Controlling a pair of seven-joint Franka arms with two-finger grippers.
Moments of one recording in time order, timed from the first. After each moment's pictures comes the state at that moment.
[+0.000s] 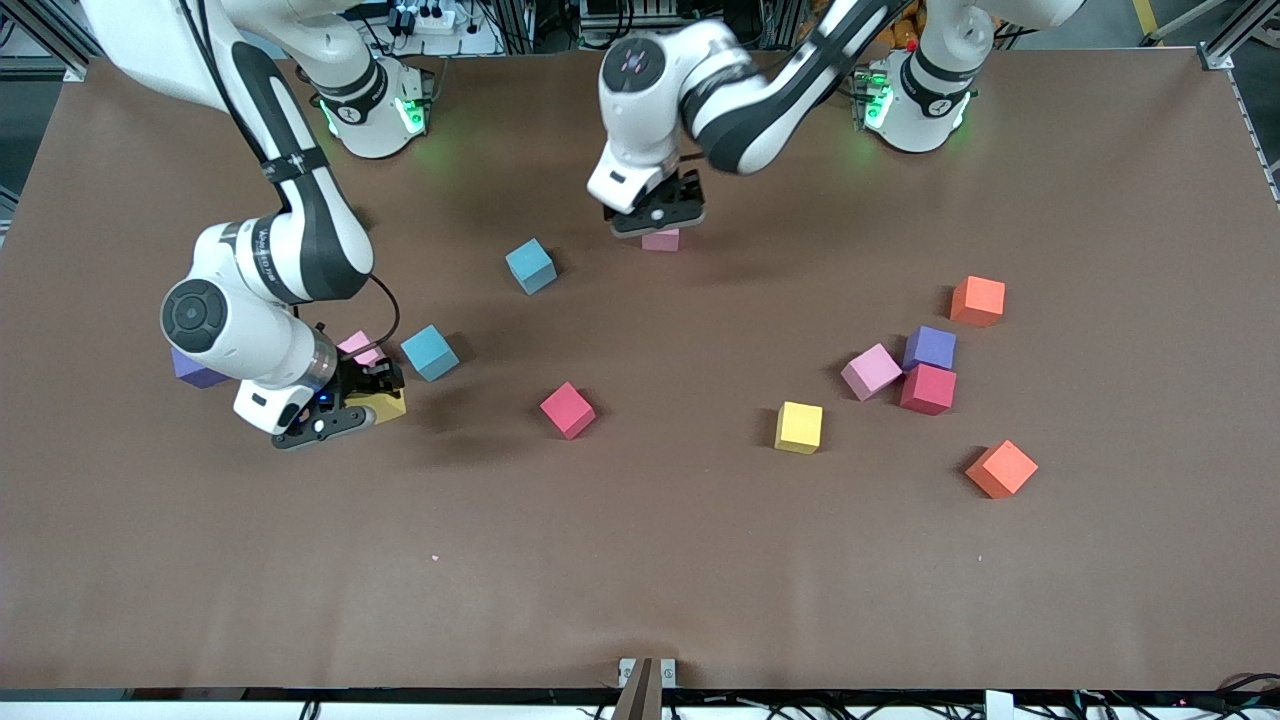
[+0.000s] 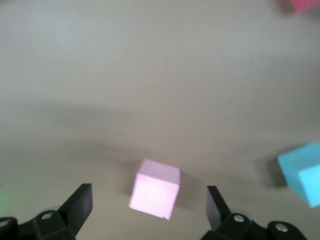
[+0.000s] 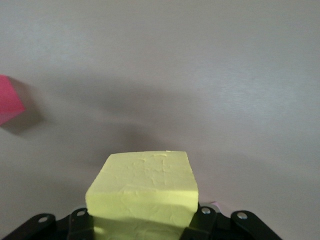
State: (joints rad) left arm -0.56 0.27 -0.43 -1.91 0.13 2.09 -1.27; right arm 0.28 0.35 -0.07 -1.93 0.16 2.24 -0.20
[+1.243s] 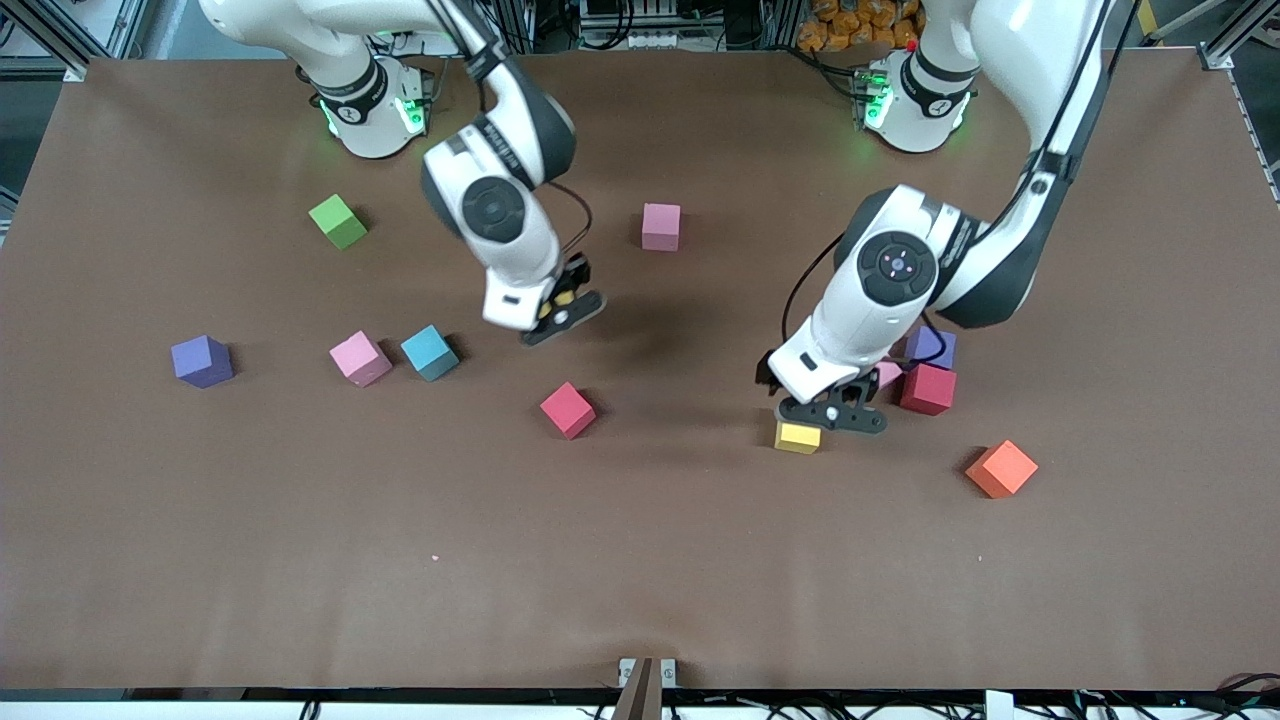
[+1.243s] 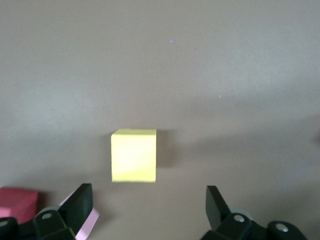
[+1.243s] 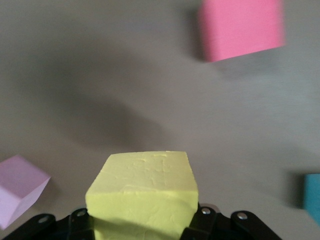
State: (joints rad) left arm -0.24 0.48 -0.27 -1.70 0.13 2.26 -0.39; right arm 0.80 0.34 -0.06 -1.95 0.17 2.17 0.04
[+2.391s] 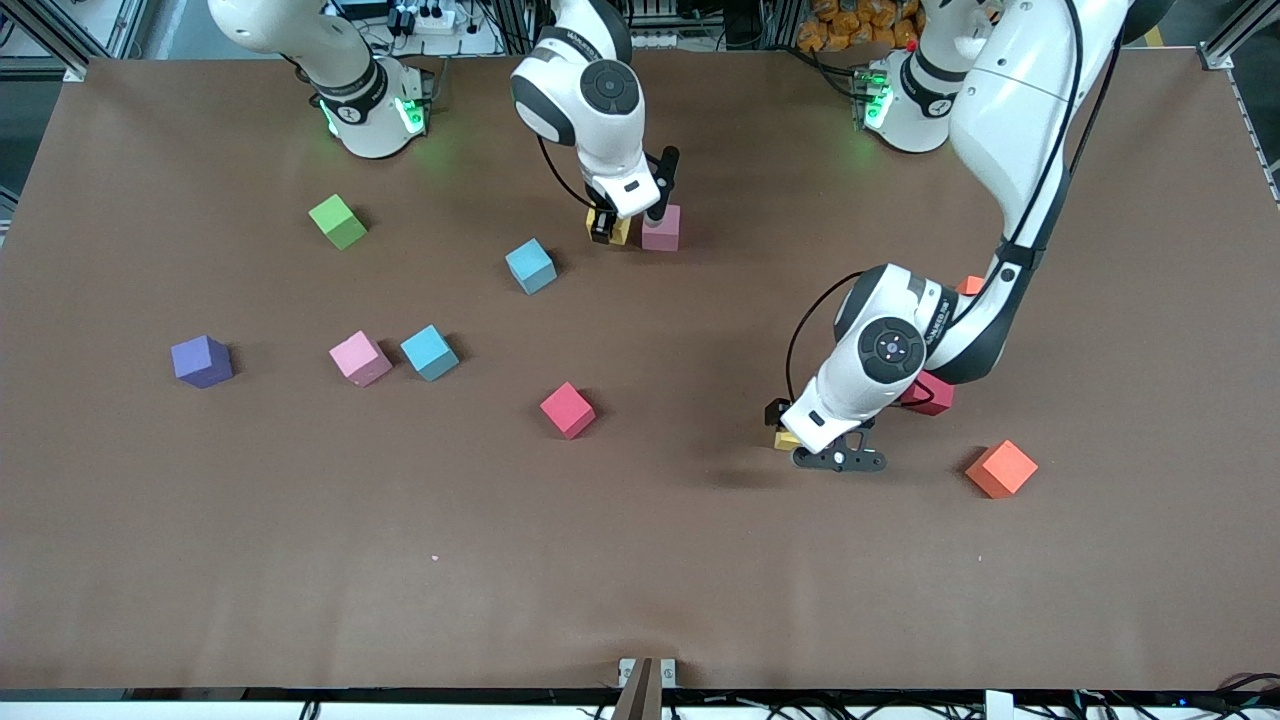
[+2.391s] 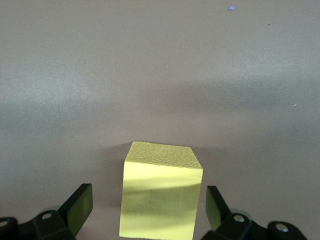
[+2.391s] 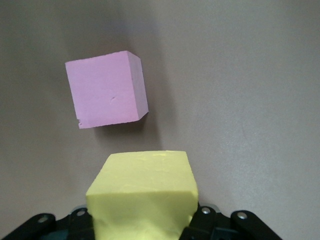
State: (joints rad) left arm -0.23 0.65 -0.21 -1.69 0.13 2.36 -0.42; right arm 1.07 0.29 -0.06 -2.11 0.09 2.29 -0.41
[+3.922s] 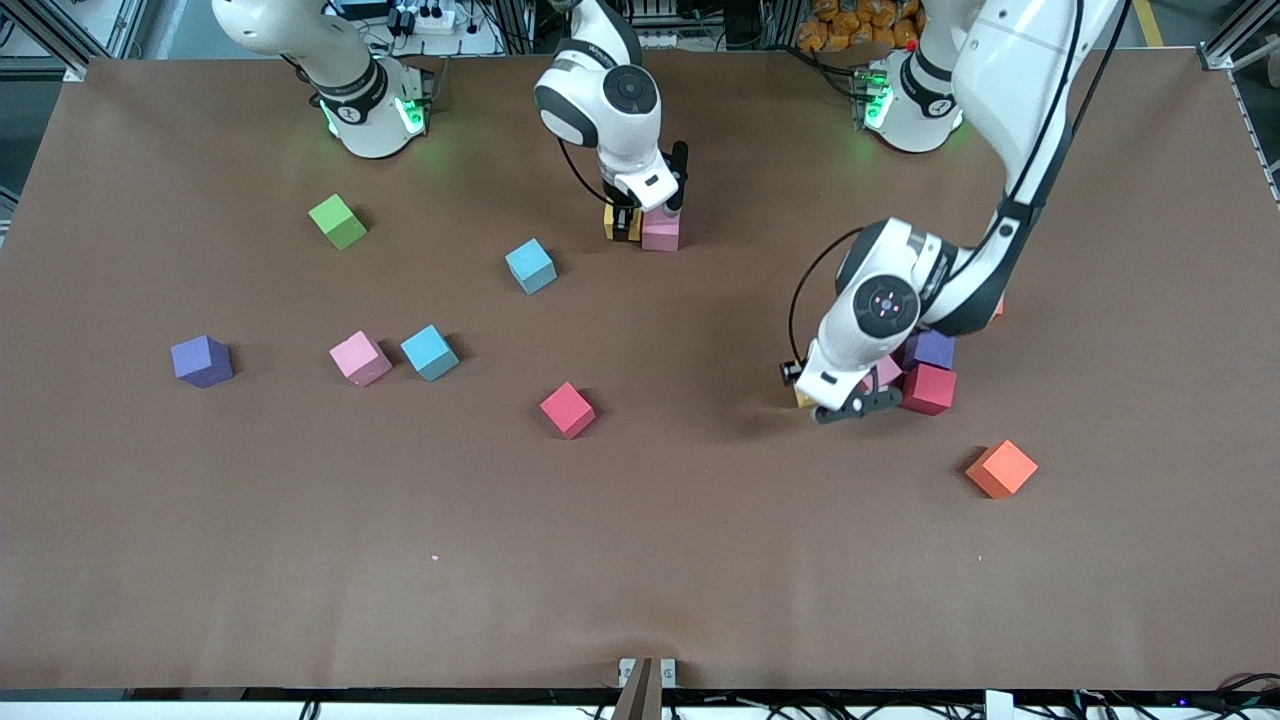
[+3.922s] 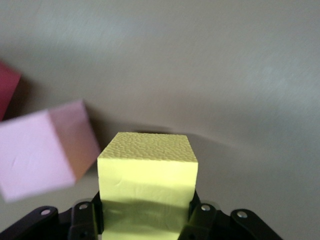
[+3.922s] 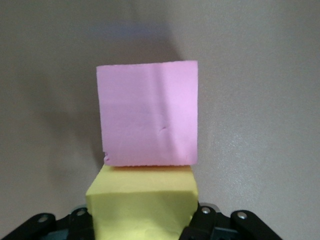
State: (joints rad) left arm -0.26 0.43 -0.21 -2.03 0.06 2.35 -0.81; right arm 1.17 0.41 -0.06 -2.13 0.09 2.45 -0.42
